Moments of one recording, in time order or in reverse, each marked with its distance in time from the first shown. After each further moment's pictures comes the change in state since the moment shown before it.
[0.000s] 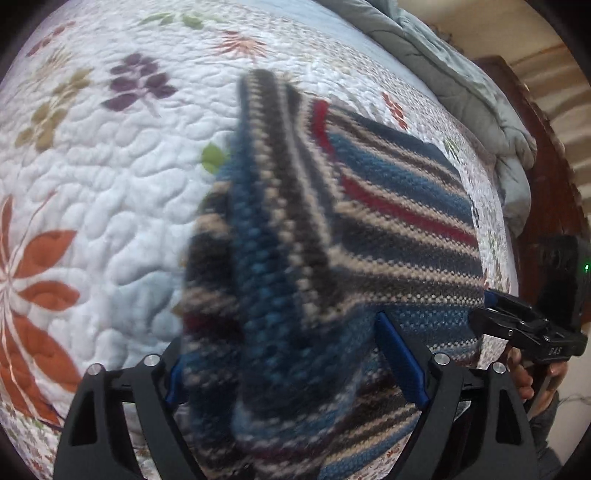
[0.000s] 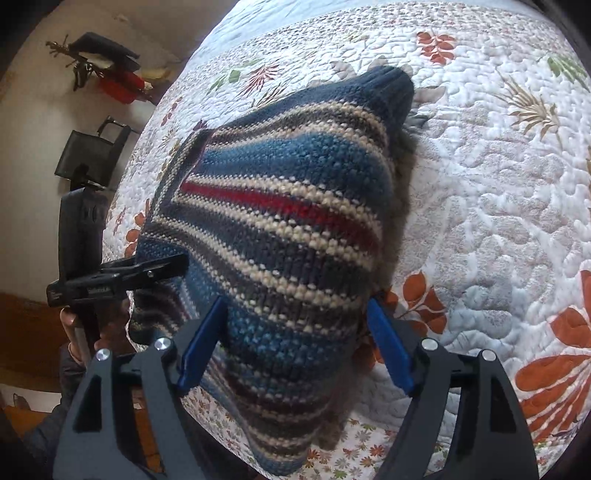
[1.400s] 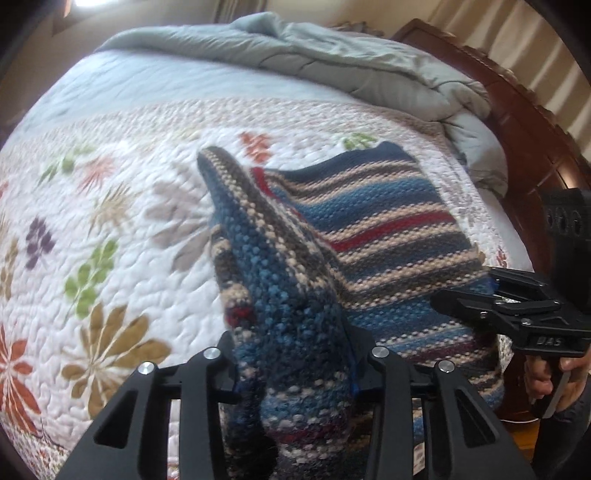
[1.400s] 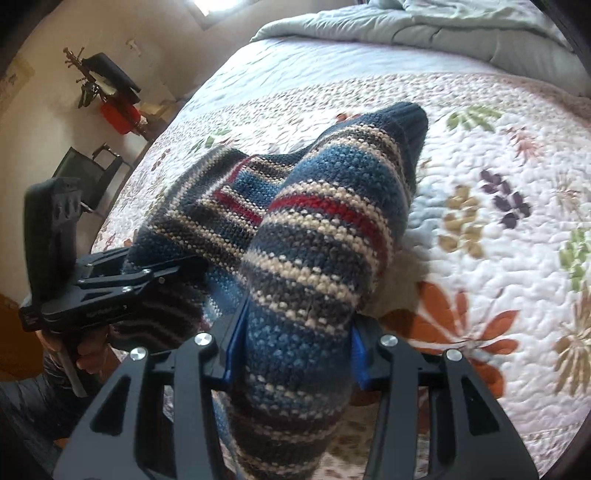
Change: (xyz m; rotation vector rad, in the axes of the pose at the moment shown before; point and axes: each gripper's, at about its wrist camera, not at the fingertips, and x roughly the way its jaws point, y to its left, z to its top) left arm 0.008 -0.219 0.005 0.322 -0.185 0.102; right arm -0.127 -0.067 -0.035 -0.057 -0.230 -0.123
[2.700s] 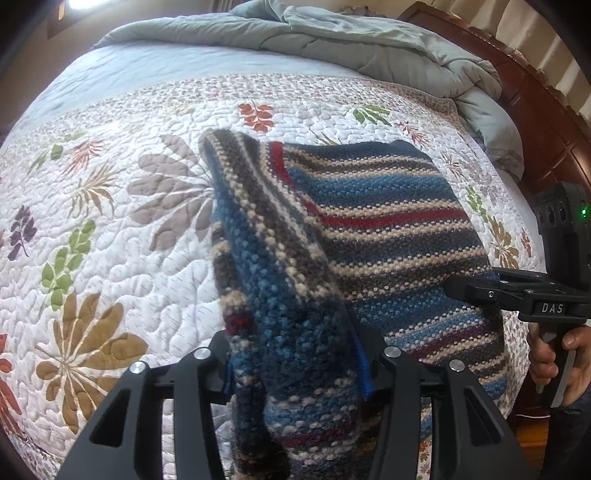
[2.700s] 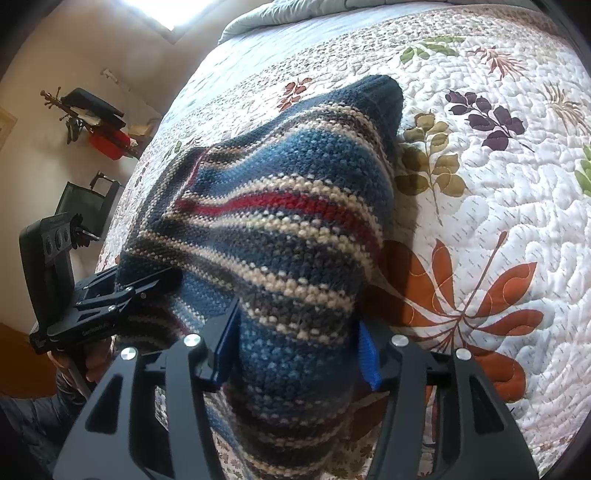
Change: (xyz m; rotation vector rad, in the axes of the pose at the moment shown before) left arm 0.052 -0.002 -0.021 -0.001 0.049 0.051; right arm 0.046 -0.081 -0.025 0.165 0.025 0.083
